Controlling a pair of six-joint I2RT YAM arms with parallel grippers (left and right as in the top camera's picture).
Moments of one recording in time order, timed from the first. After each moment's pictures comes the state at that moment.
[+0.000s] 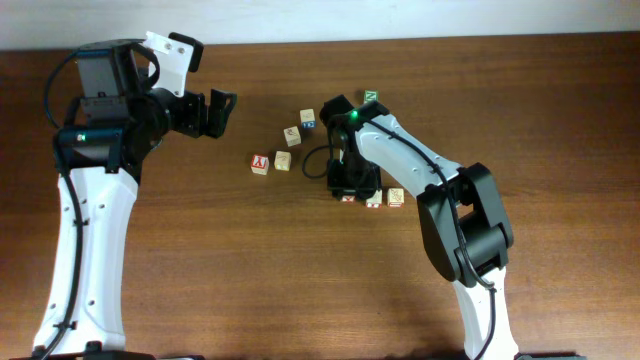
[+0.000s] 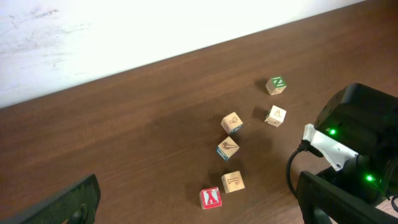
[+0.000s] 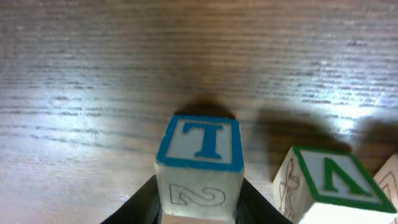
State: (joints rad) left arm 0.04 1.53 1.54 -0.70 0.41 0.24; right arm 0.49 2.25 1.76 -1.15 -0.16 0.50
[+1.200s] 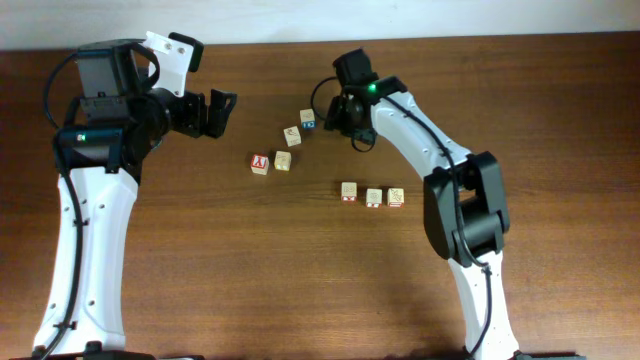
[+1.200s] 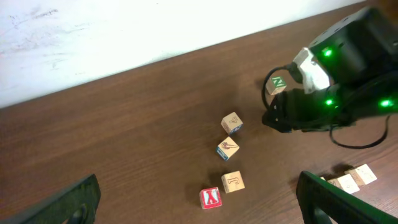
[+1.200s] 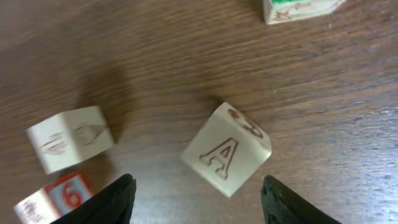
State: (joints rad) left arm 0.04 1.53 1.54 -0.70 0.41 0.24; right arm 0.38 2.38 1.98 -0.78 -0.03 0.72
